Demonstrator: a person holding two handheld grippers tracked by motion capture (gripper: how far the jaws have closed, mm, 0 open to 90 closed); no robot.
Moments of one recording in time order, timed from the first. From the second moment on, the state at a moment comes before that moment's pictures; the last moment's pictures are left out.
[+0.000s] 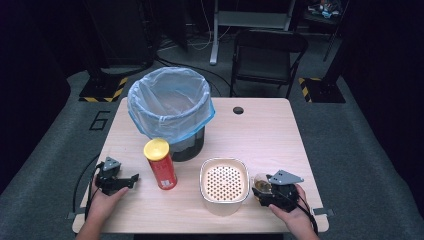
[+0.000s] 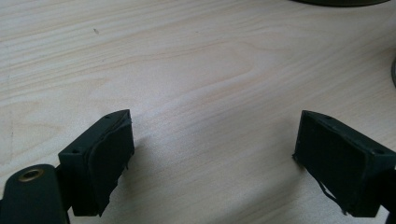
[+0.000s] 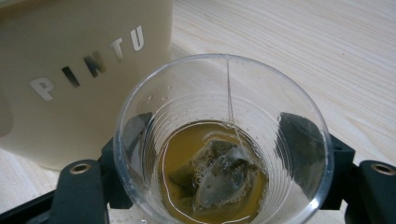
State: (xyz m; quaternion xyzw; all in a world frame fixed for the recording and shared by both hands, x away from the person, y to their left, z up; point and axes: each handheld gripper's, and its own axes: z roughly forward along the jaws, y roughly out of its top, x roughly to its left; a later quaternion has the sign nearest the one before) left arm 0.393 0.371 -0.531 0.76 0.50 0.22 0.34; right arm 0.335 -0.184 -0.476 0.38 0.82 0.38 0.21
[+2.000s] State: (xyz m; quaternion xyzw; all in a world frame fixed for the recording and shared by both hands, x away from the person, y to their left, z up) left arm 0.393 0.371 -0.531 0.76 0.50 0.22 0.34; right arm 0.406 -0.191 -0.410 0.31 0.83 0.42 0.21
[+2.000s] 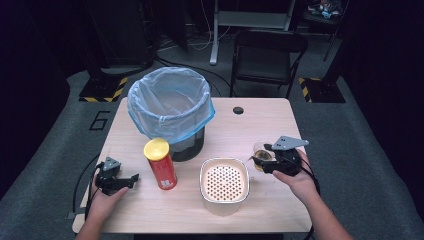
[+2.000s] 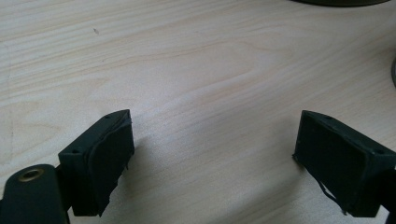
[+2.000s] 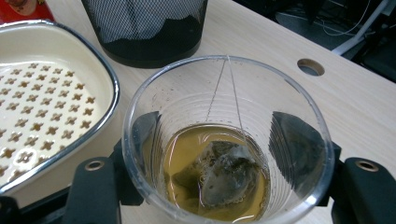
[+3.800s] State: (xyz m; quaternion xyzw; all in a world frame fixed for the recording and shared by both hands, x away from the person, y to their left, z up) left arm 0.393 0.371 -0.531 0.76 0.50 0.22 0.34; right arm 0.366 -0.100 -0.405 -0.09 0.83 0.25 0.49
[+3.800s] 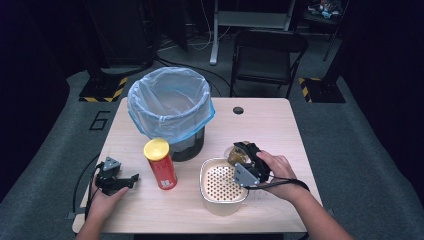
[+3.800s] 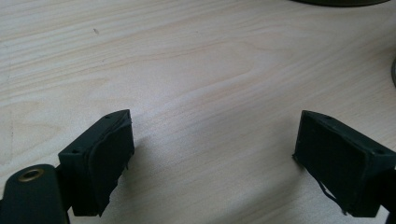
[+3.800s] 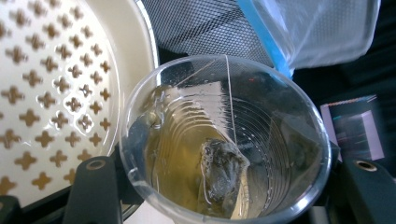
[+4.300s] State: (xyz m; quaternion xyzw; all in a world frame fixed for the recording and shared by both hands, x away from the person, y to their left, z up) left arm 0.393 0.371 -0.531 0.76 0.50 0.22 0.34; right arm 0.334 -0.074 -0.424 -0.30 0.69 0.04 0.65
